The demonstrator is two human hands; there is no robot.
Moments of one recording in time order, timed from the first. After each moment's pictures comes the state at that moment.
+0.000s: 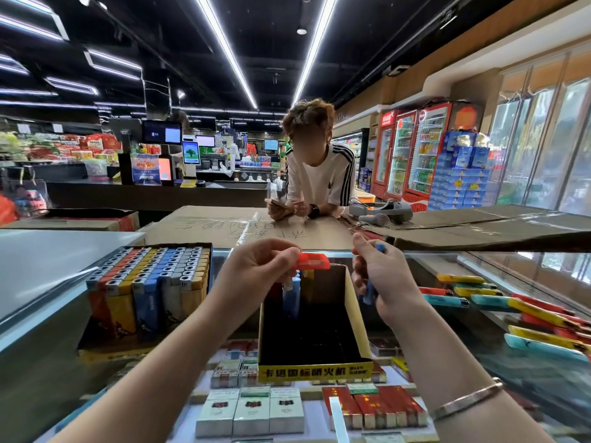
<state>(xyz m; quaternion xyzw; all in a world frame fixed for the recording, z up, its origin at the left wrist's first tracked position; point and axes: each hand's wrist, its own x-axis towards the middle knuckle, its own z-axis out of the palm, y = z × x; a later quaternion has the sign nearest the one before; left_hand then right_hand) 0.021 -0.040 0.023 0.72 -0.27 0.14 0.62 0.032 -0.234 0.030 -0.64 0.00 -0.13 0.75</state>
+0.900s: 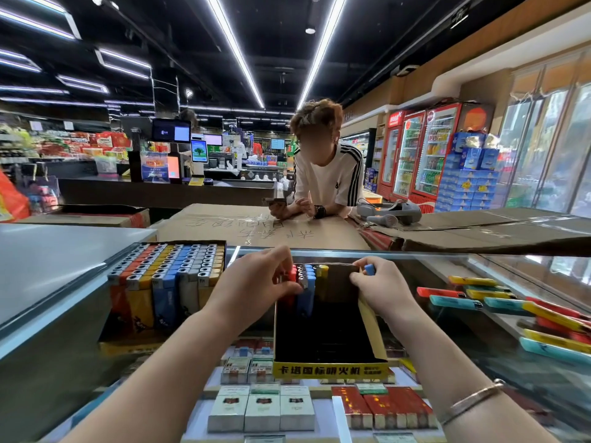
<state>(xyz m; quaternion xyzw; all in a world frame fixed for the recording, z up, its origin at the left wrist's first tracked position) 0.043 -0.016 0.007 0.87 -0.30 0.31 0.22 0.046 -0.231 0.006 -0.86 -0.01 -0.17 0.49</state>
